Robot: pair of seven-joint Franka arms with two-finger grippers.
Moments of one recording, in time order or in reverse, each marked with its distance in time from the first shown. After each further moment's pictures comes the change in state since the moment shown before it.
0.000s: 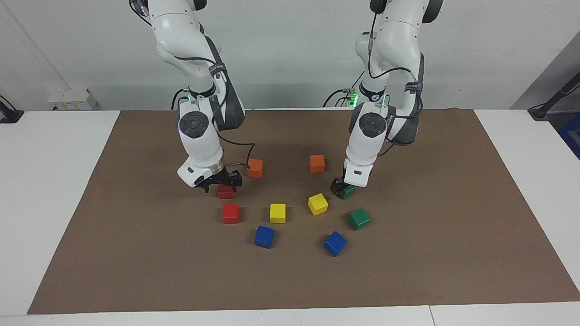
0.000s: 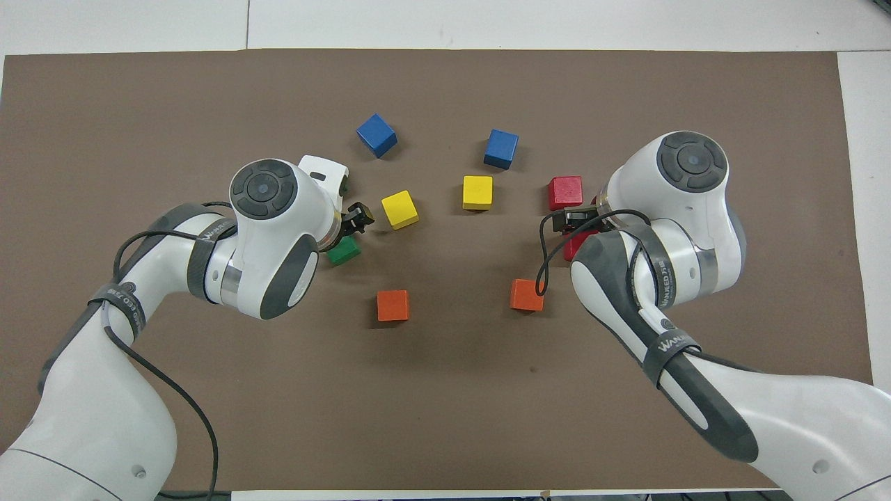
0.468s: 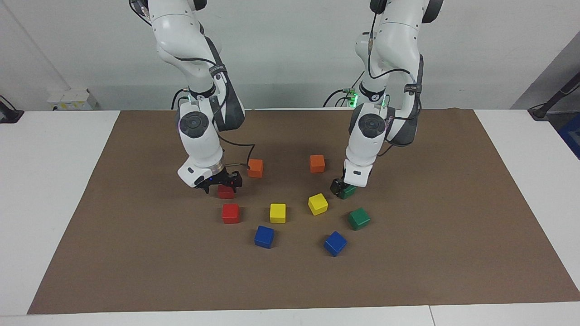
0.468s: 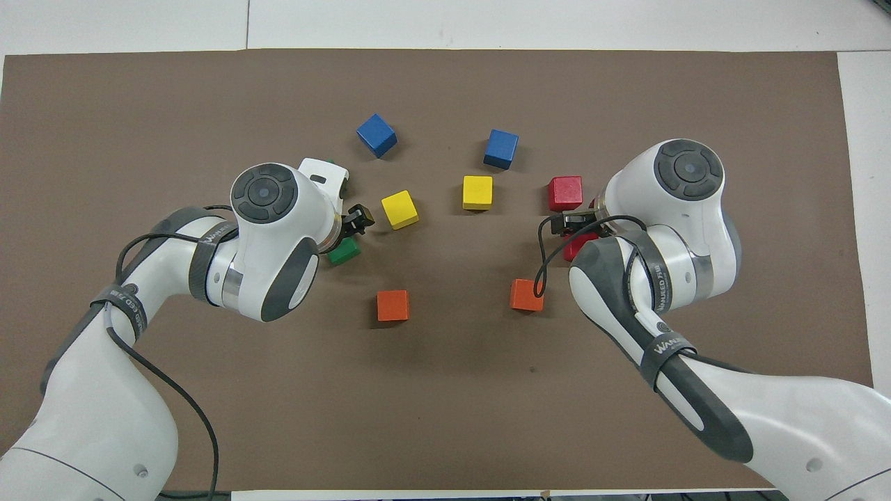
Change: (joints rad) left arm -0.001 0.000 0.000 -0.006 0.000 0.011 -0.001; right arm 0.004 0.000 0.001 -0.031 0.000 0.037 0.000
